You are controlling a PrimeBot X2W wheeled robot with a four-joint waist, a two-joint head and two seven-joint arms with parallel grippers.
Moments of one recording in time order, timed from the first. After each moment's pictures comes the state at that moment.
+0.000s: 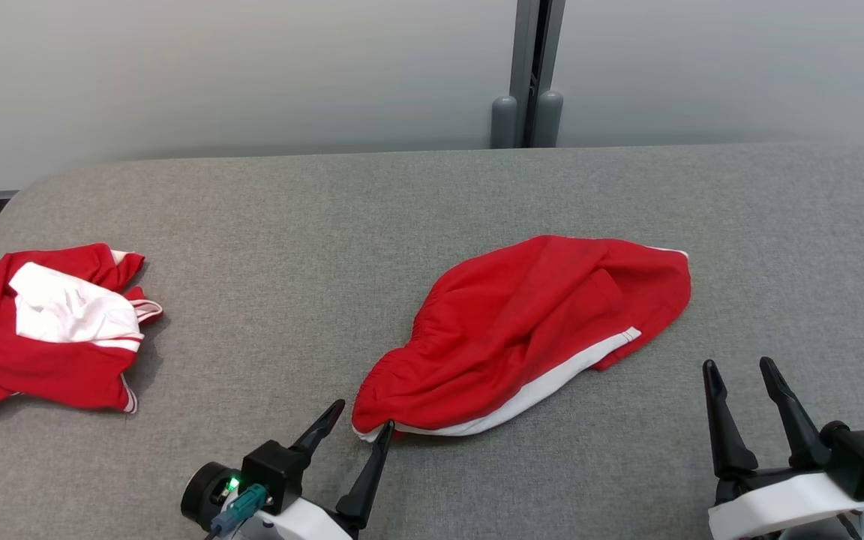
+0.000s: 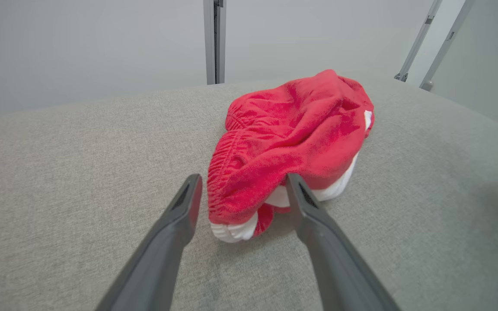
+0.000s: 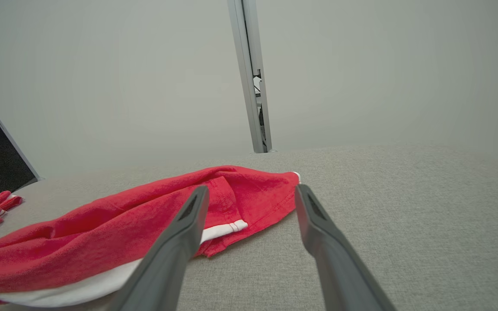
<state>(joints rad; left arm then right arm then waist) -0.14 0.11 -0.43 0.46 -0.26 -0.11 -0.26 -0.02 -0.07 0.03 0.21 0.25 0.13 -0.26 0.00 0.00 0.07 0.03</state>
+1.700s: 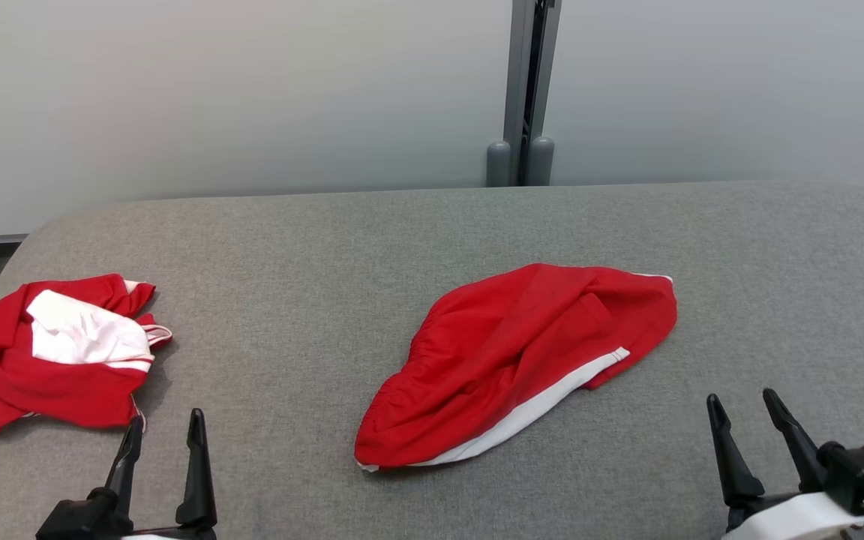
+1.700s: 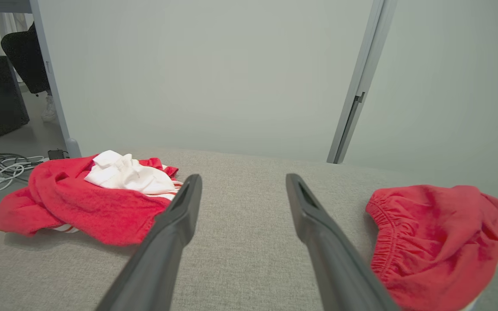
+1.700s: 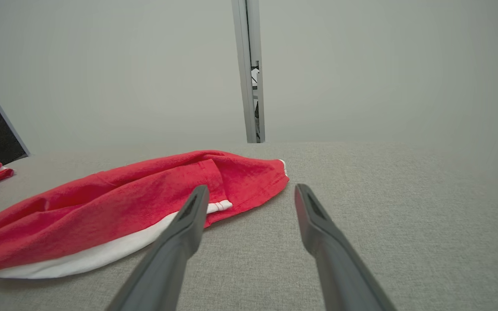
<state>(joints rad) 0.12 0.10 0.00 0.14 -0.28 0.03 -0.26 0.02 -0.12 0.05 0.27 0.24 0.13 -0.26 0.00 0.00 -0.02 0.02</state>
